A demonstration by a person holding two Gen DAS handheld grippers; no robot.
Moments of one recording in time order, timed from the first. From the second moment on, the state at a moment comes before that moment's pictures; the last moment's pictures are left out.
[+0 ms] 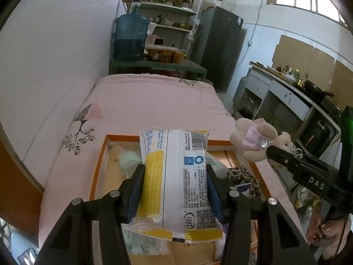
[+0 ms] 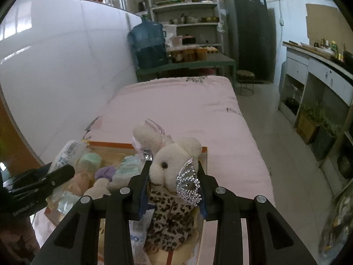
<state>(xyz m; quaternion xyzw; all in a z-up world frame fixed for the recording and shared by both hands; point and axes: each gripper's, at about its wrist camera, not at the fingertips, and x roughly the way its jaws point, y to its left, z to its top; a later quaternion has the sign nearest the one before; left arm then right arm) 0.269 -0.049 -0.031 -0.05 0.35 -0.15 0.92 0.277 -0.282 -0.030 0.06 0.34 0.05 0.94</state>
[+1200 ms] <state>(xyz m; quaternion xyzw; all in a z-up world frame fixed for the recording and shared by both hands) 0.308 -0.070 -0.077 -0.01 0.42 -0.16 0.89 0.325 -0.274 -0.096 0.04 0.39 0.04 0.92</state>
